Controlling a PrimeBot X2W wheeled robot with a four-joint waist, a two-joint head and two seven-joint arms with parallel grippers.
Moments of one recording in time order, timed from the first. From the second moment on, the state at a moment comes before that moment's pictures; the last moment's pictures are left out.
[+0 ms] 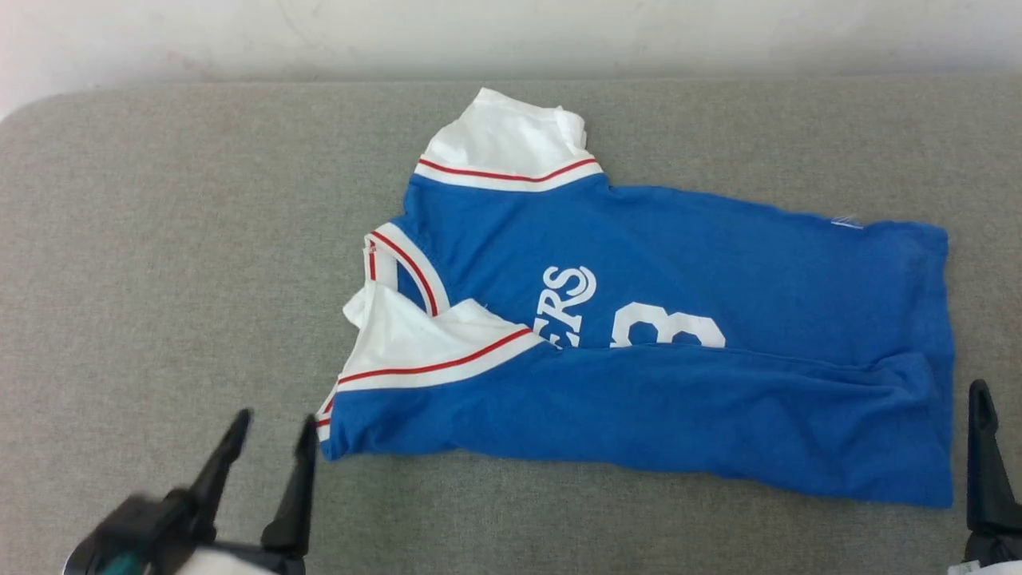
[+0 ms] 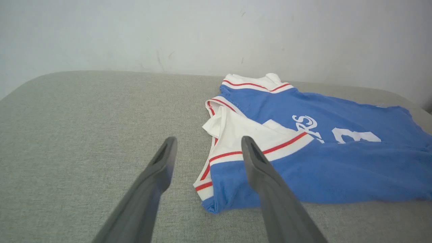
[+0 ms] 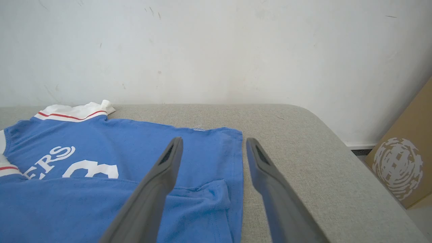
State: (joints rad) left arm 0.22 0.50 -0.27 -0.31 -0.53 0.22 -0.19; right arm 0.29 -0.05 -0.27 -0.41 0.15 0.13 -0.03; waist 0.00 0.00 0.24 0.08
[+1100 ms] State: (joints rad) left arm -0.04 0.54 -0.33 -0.18 -0.75 0.19 0.34; right arm 0.21 -0.05 -0.22 -0.41 0.12 0.13 0.11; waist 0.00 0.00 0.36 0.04
